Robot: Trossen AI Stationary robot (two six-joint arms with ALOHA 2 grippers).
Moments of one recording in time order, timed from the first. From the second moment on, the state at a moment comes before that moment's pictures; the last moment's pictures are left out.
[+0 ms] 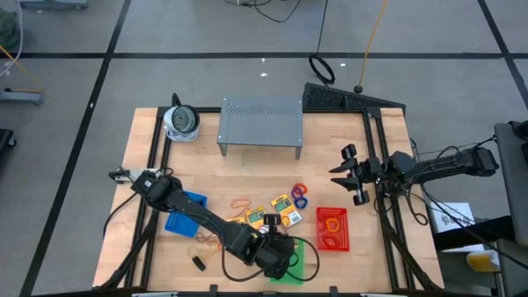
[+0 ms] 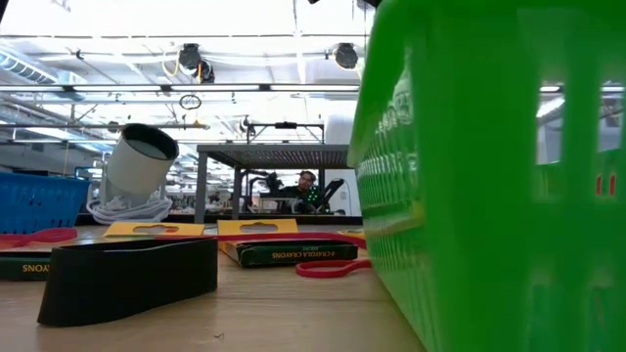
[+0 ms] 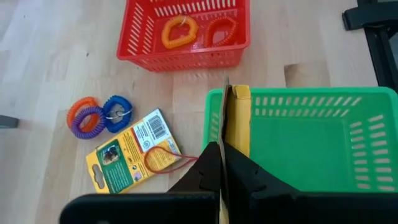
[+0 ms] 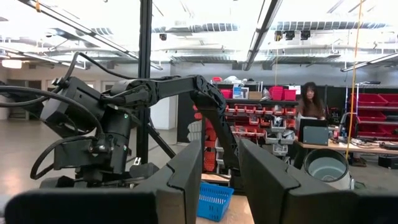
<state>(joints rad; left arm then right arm) -0.52 2.24 2.05 -0.83 -0.45 -0.32 0.09 0.56 0.15 0.77 -0.08 0.00</state>
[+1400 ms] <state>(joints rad) -0.46 2.24 2.05 -0.81 -0.36 -0.29 0.09 0.56 0.16 0.77 -0.08 -0.06</state>
